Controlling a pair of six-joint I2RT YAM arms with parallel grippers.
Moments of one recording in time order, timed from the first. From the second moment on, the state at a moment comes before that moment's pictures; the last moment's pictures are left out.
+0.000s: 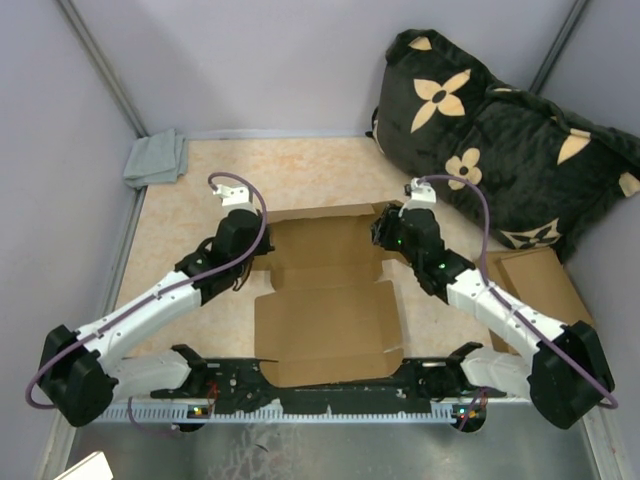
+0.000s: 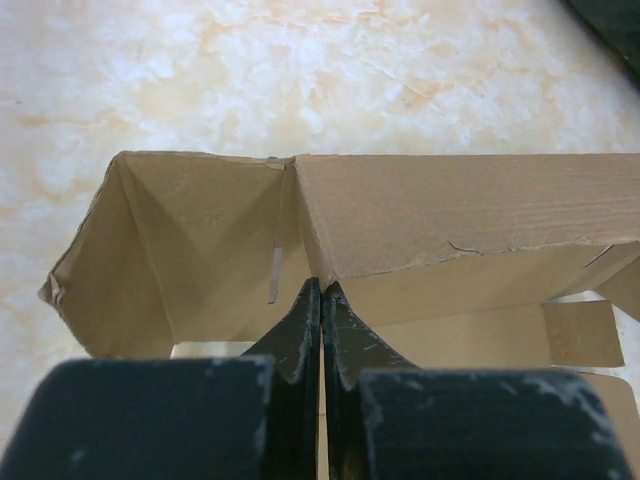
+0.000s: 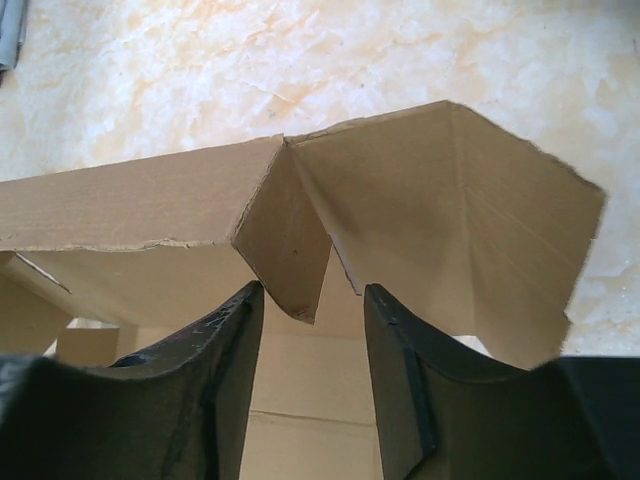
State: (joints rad) left arm -0.69 1.13 0.79 -0.15 -0.46 -0.53; right arm 0.56 1.12 0.66 0.06 0.25 0.52
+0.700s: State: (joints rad) left arm -0.69 1.01 0.71 -0.19 -0.56 -0.51; right arm 0.22 1.05 0.71 -0.03 0.15 0.41
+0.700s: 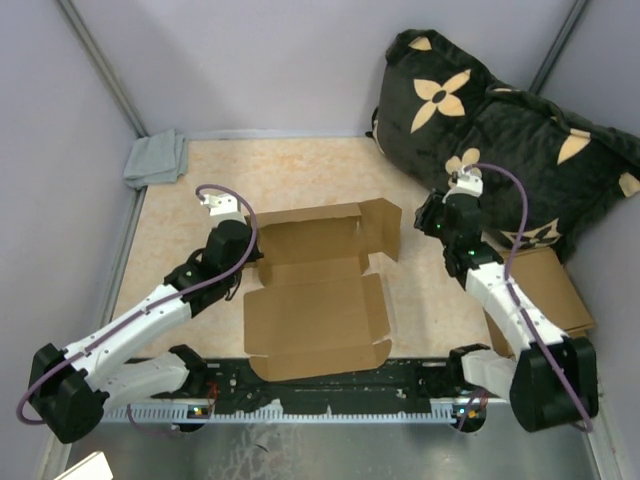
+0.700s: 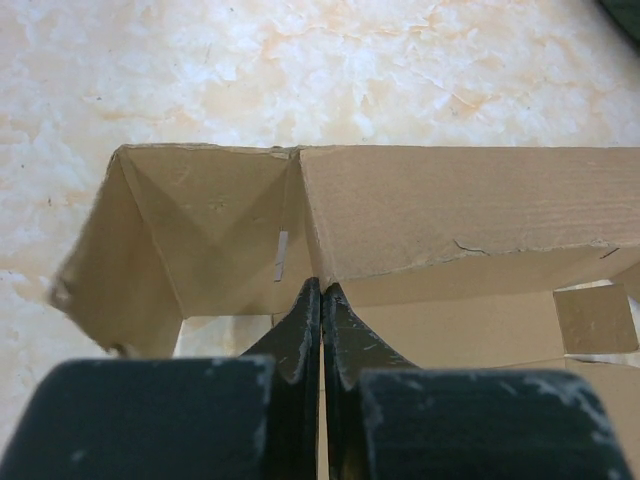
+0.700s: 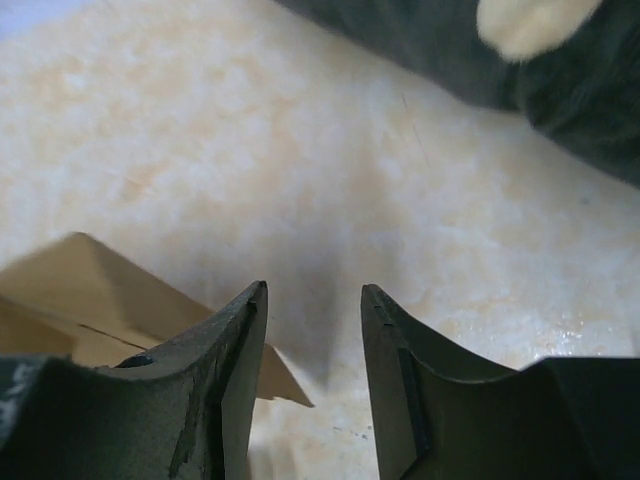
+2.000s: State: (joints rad) left arm -0.69 1.04 0.71 -0.13 -0.55 -0.51; right arm 0.19 1.30 0.58 0.38 -0.50 0.33
